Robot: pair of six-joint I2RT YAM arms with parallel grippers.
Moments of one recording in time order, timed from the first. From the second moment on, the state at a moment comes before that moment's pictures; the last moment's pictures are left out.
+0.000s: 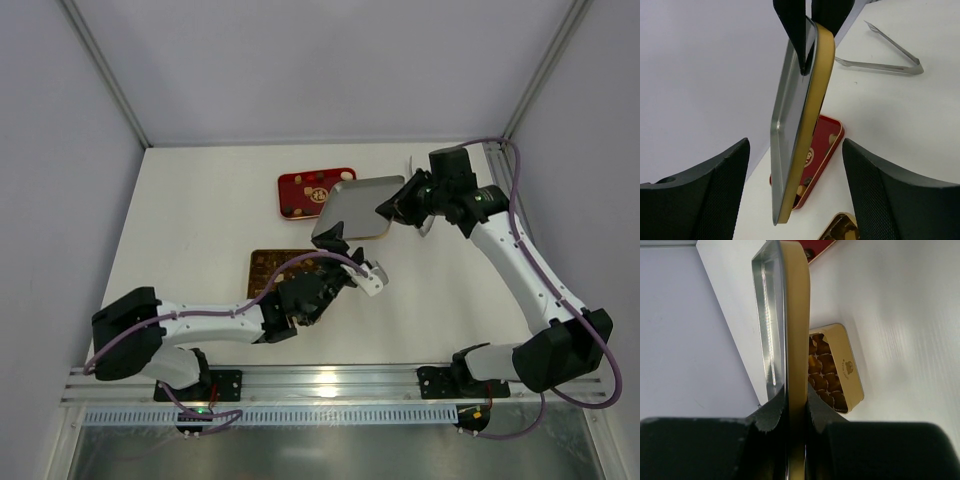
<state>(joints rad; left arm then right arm) -1.23 1.39 0.74 0.73 -0.56 0.81 0.32 1.33 1.32 -0.74 -0.27 1.03</state>
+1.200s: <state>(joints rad) -1.19 1.54 0.79 0.93 -0.57 1.10 0.41 1.33 1.32 -0.66 -0.23 1.05</state>
